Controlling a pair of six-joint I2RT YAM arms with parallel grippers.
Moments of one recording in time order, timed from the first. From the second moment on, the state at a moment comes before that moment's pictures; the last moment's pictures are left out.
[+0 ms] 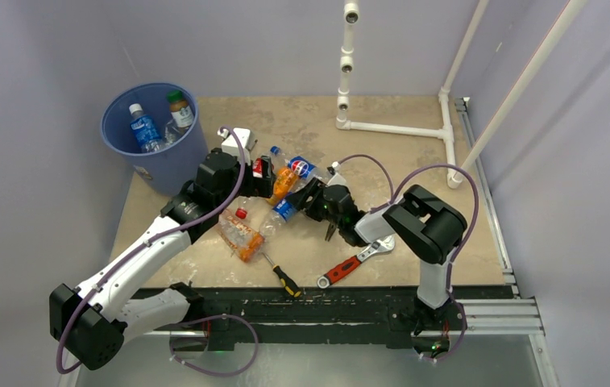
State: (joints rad) left arm -0.57 1.05 0.89 -0.26 -0.19 -0.28; right arm 0.76 1.90 0.71 0.80 0.09 1.11
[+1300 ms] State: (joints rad) left arm -0.57 0.91 0.59 0.37 0.46 -0.65; right arm 0.76 0.83 0.31 0.80 0.14 0.81
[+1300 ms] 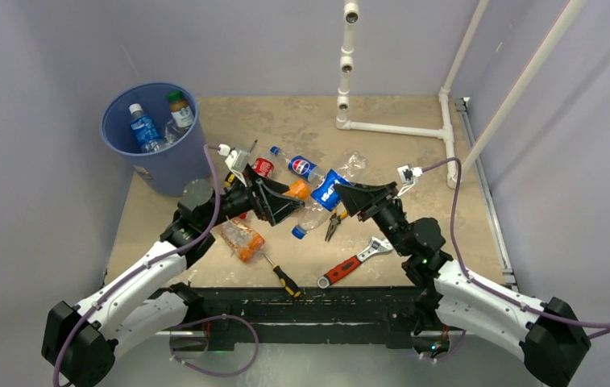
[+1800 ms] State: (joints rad) left arm -0.57 0.92 0.71 0.11 0.75 -0.54; right arm 0.69 0.78 0.37 0.72 0.03 0.80
